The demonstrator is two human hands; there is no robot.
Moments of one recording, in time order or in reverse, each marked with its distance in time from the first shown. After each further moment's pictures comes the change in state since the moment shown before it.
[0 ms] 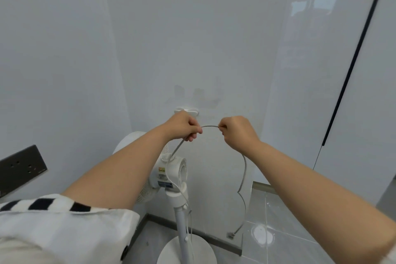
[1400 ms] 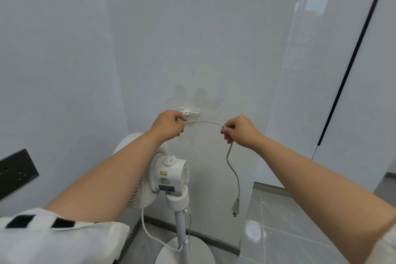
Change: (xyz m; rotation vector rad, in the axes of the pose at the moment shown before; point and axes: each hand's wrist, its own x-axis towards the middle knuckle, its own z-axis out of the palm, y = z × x) left_hand 0.010 -0.039 -0.026 0.058 0.286 -0.024; right_hand 0.024 0.003 0.008 0.390 -0.200 0.267
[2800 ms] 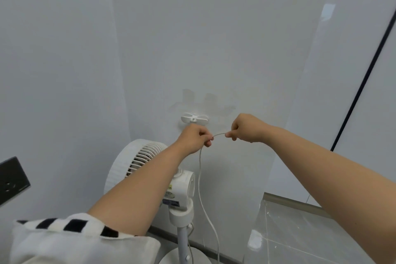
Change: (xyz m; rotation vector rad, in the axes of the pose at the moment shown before) left_hand 0.039 -0.010 0.049 -0.252 -0.173 0.065; right_hand 0.053 -0.025 -0.014 -0.458 -0.205 -0.004
